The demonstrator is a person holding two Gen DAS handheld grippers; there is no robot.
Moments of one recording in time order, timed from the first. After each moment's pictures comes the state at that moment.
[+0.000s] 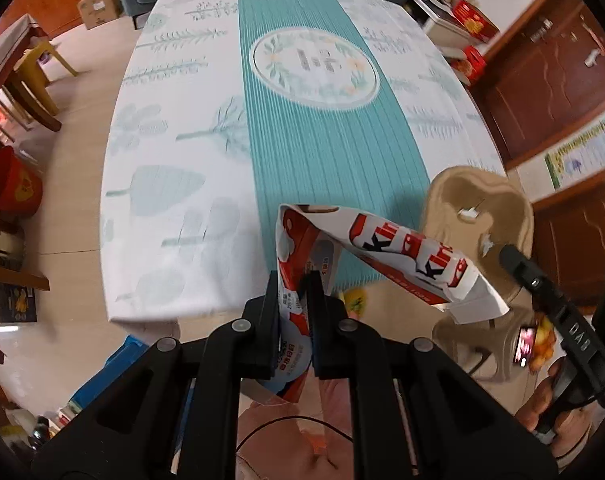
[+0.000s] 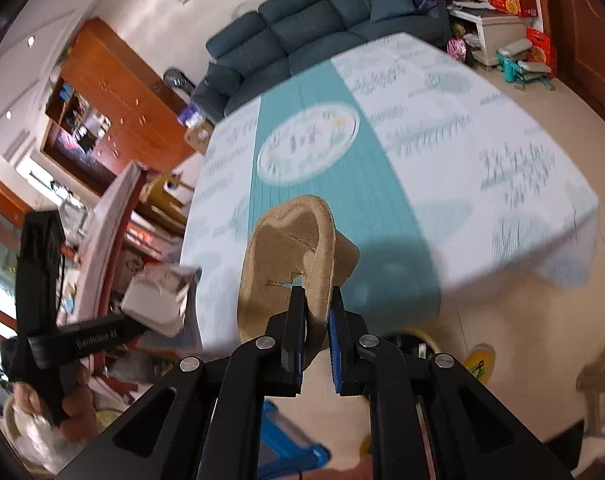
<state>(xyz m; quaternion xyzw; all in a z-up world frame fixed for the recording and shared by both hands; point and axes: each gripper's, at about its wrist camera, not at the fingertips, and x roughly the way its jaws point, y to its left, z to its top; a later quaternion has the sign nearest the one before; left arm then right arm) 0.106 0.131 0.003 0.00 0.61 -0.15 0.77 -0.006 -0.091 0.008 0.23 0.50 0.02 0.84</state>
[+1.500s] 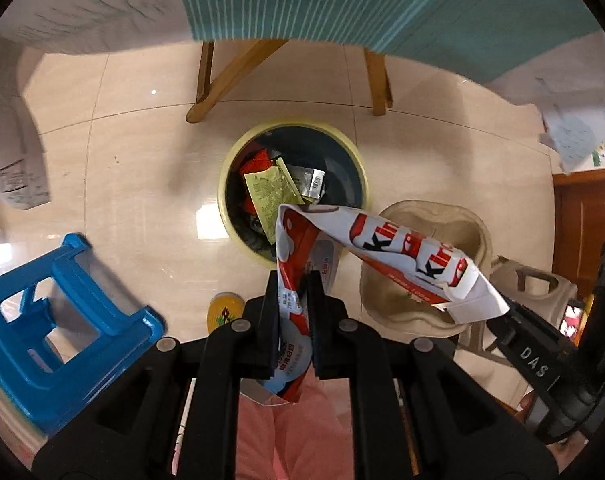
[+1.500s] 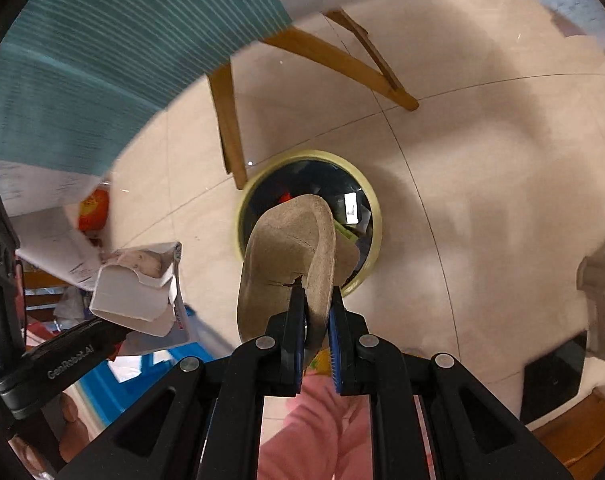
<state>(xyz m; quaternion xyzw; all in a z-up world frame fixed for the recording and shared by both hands) -0.039 0.079 -0.322 -0.03 0.71 -0.09 0.70 -0.114 -0.143 -0.348 0.23 0.67 -0.03 0.71</state>
